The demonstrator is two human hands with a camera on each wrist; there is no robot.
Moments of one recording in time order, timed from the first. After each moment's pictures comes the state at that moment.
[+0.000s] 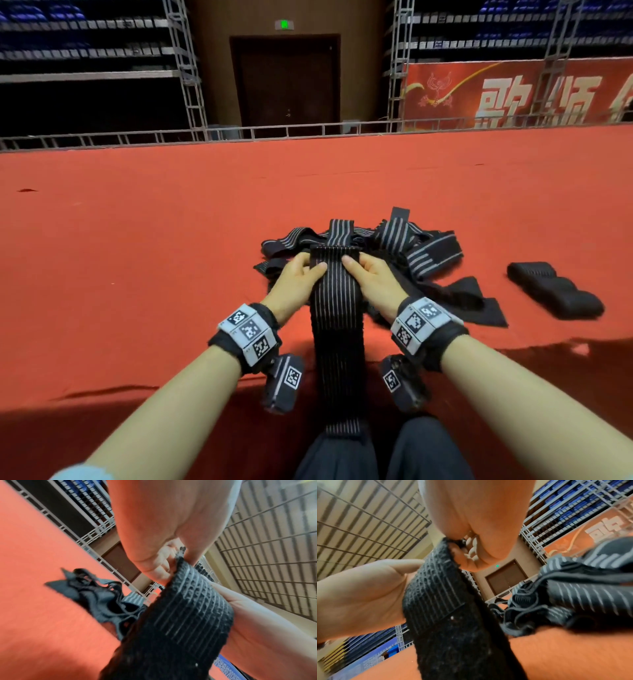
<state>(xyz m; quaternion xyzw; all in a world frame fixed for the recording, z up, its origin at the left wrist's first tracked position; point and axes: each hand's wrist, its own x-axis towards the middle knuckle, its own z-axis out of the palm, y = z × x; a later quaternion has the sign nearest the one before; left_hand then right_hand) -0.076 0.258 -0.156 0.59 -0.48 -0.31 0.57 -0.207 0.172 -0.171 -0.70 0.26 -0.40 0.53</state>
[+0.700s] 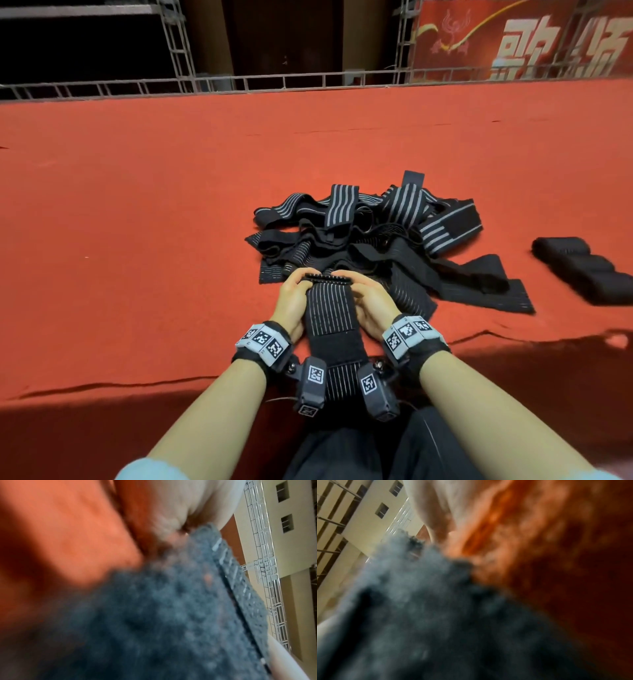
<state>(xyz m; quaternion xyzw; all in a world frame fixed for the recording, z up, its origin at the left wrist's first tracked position) -0.057 0.214 -0.261 0.59 -0.28 -0.40 0.65 -0.184 0.147 -0.261 -0.47 0.32 -0.32 0.76</state>
